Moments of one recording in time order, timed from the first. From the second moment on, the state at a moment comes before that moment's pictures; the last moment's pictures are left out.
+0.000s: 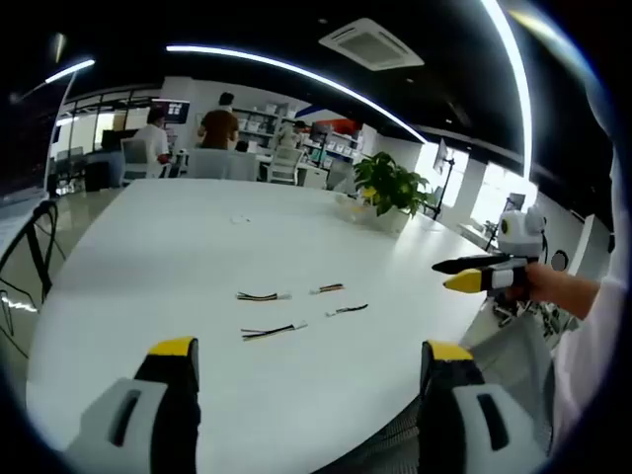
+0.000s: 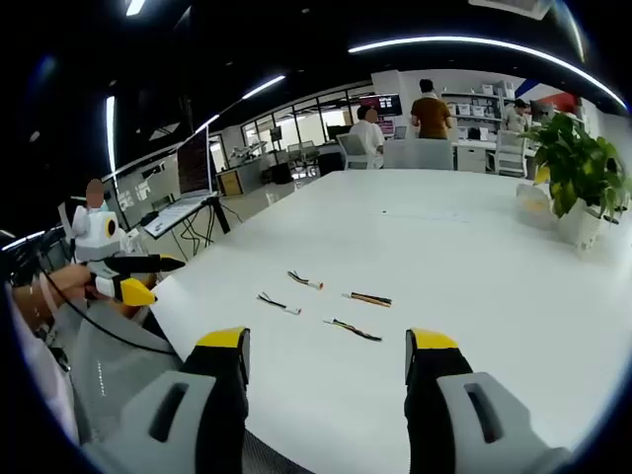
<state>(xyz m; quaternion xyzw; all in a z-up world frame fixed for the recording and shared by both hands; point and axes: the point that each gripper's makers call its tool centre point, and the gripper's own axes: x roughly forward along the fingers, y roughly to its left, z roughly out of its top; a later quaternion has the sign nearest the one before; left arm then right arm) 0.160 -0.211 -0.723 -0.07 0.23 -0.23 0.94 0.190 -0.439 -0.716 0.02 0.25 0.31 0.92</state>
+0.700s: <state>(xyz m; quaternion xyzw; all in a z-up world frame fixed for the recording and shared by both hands) 0.172 -0.210 -0.710 -0.04 0.22 -0.24 0.95 0.201 -0.441 -0.707 0.02 0.24 0.31 0.92</state>
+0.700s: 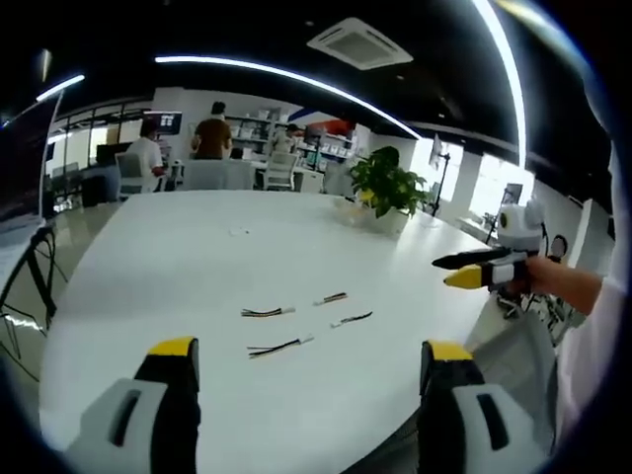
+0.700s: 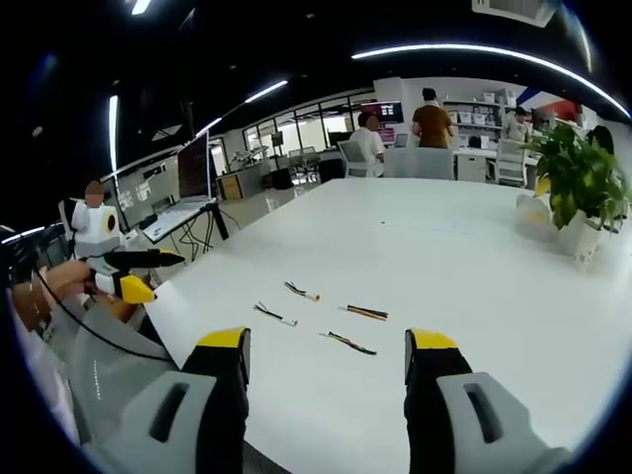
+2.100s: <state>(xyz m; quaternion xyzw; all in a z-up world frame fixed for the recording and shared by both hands) 0.192 -0.210 -0.692 0.01 0.19 -0.24 0.95 0.209 -0.433 -0.699 0.00 0.23 0.32 0.92</state>
